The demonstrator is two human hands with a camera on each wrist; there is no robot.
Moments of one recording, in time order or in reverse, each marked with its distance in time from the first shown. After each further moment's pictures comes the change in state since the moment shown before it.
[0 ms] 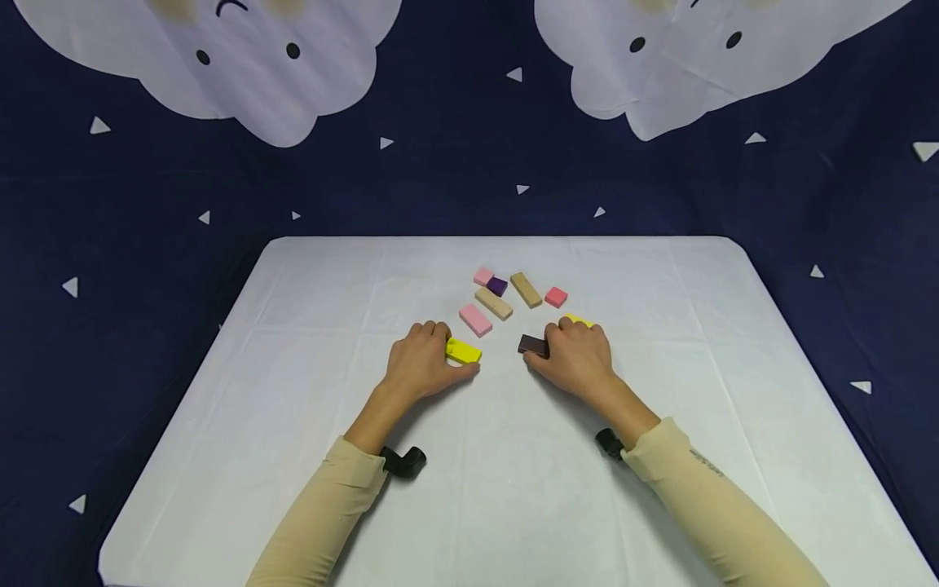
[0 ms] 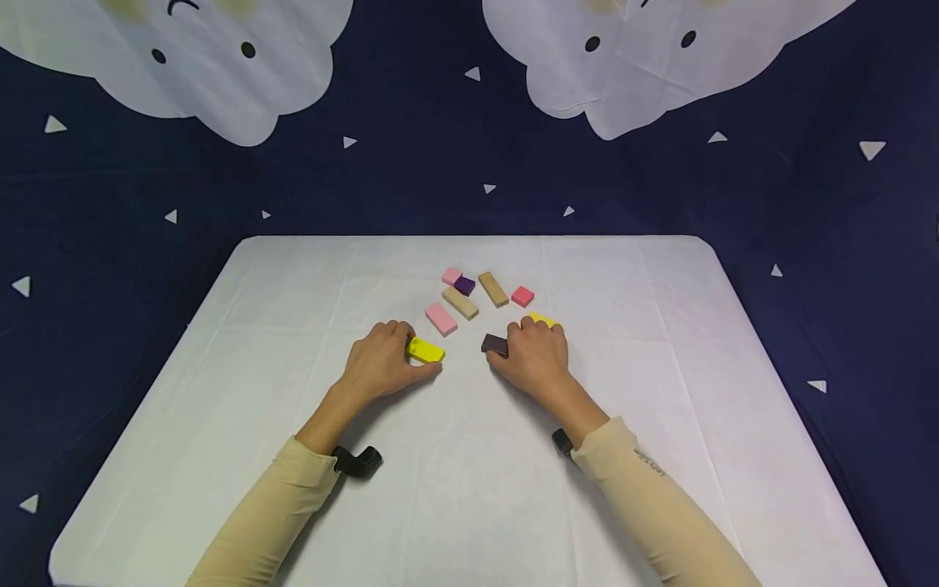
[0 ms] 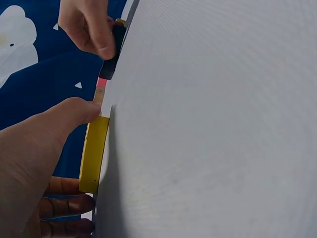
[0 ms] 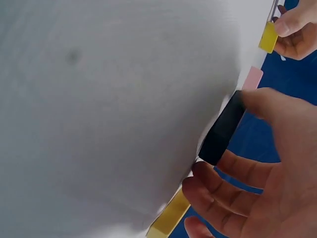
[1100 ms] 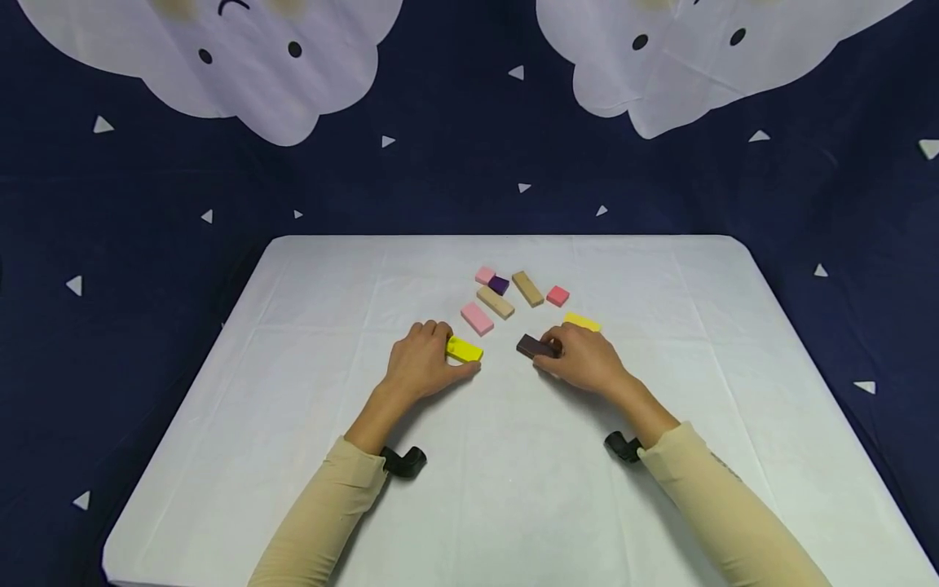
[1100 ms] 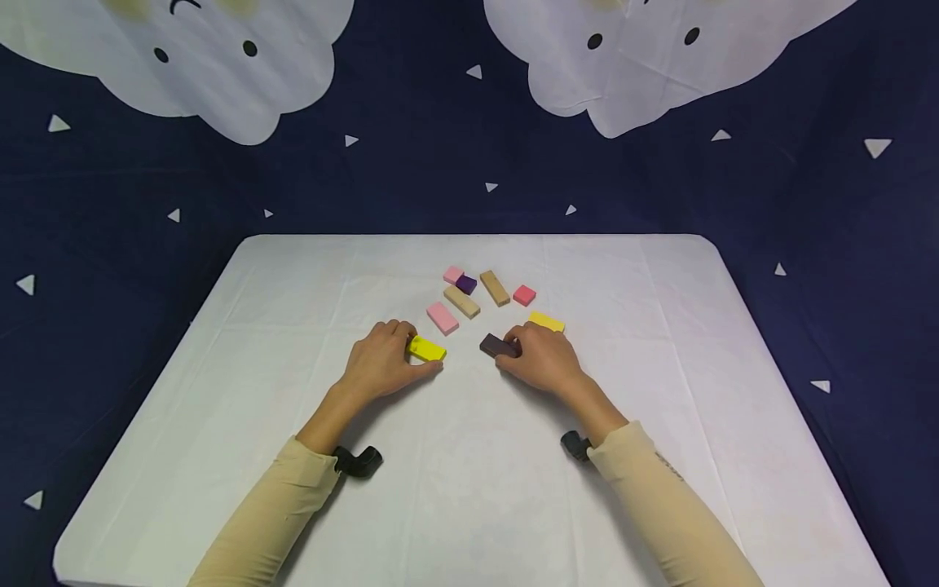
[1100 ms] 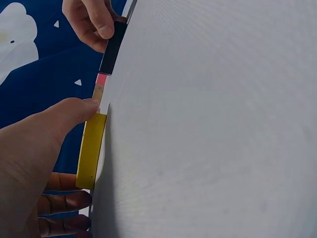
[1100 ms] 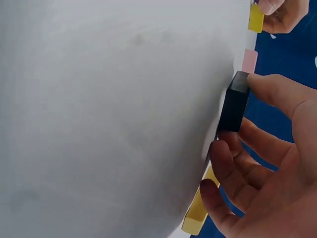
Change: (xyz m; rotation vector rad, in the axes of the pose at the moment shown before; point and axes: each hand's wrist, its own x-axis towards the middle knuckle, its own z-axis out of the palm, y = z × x) left_hand -0.002 -0.003 0.003 -0.008 0.036 0.016; right_hand 0.000 0.020 0.000 0.354 -0.190 -0.009
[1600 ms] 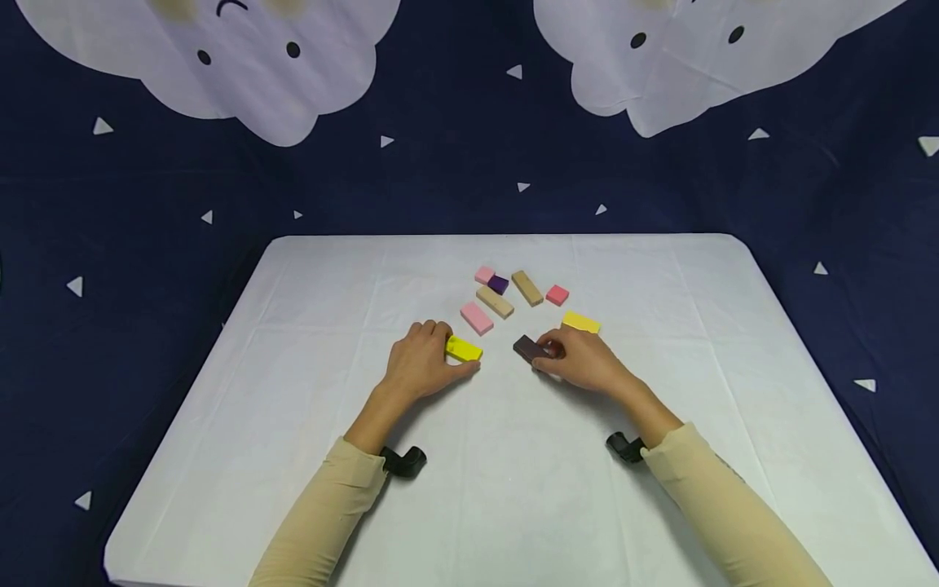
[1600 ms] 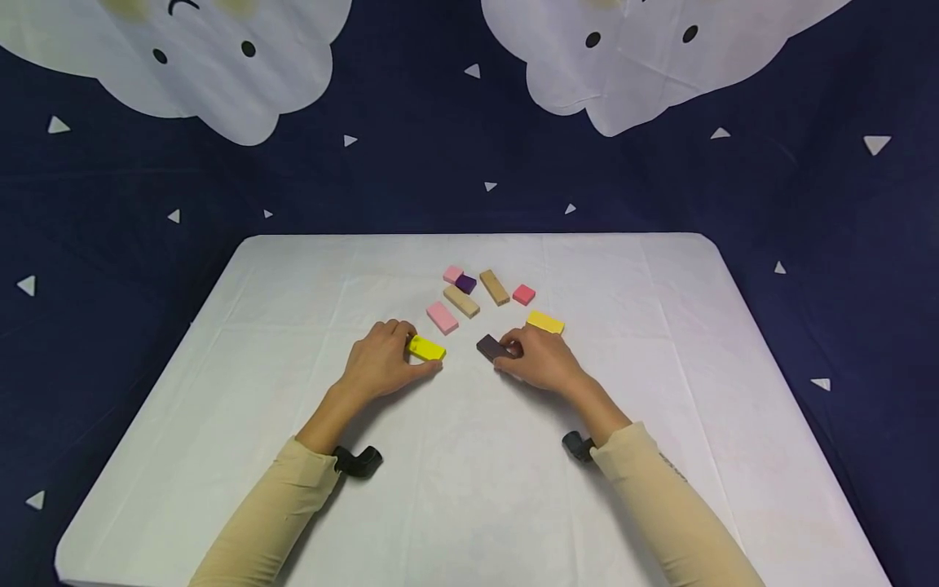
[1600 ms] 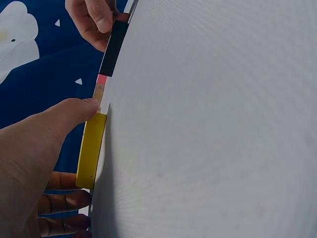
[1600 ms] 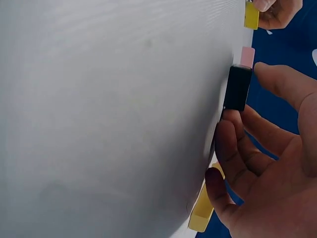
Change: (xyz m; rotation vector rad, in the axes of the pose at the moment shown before) left_hand 0.000 -0.001 0.000 -0.021 -0.003 -0.003; right_hand -0.005 0.002 -0.001 0.127 -0.029 -0.057
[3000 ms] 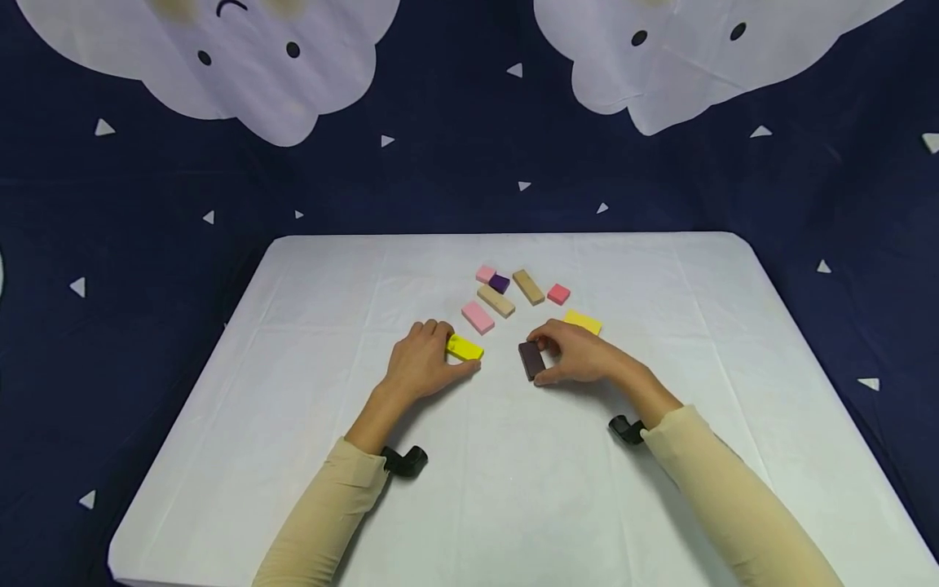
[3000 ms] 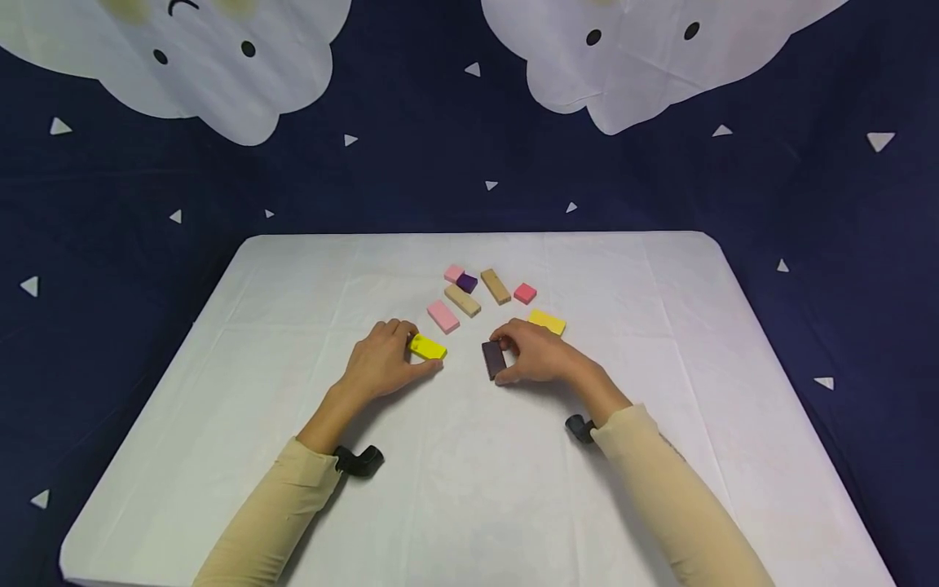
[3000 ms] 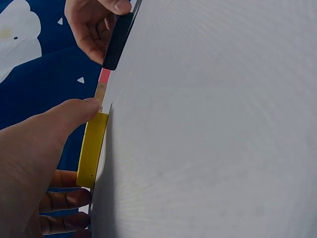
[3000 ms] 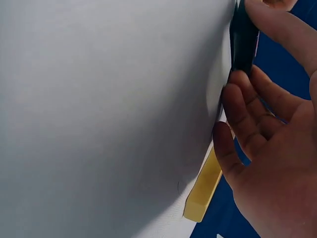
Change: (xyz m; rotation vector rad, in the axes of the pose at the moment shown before) left_hand -0.001 -0.001 0.002 -0.020 -0.021 0.002; right_hand 0.014 0.006 -0.009 0.054 -0.194 -0.148
